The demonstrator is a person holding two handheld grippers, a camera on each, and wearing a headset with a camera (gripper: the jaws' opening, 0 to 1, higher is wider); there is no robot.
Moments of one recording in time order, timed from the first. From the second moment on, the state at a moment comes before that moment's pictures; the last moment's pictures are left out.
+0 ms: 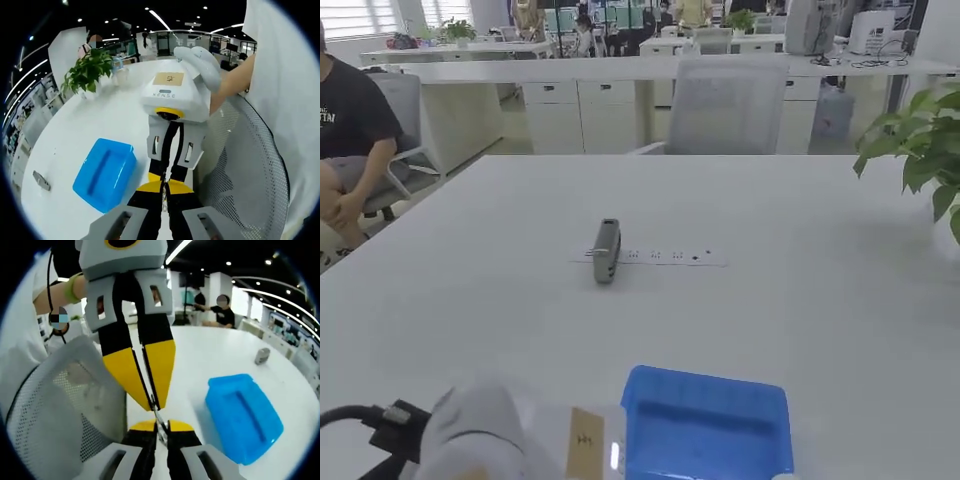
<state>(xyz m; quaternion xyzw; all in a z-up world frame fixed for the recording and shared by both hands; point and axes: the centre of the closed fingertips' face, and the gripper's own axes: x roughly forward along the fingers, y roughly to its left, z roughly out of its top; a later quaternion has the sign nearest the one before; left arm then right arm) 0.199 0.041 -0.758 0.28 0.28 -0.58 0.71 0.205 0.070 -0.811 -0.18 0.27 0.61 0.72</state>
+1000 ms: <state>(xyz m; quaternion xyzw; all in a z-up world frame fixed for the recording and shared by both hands) 0.235 0.113 -0.729 0.00 0.16 -0.29 0.94 0.246 0.012 -0.773 0.02 0.30 0.51 0.81</state>
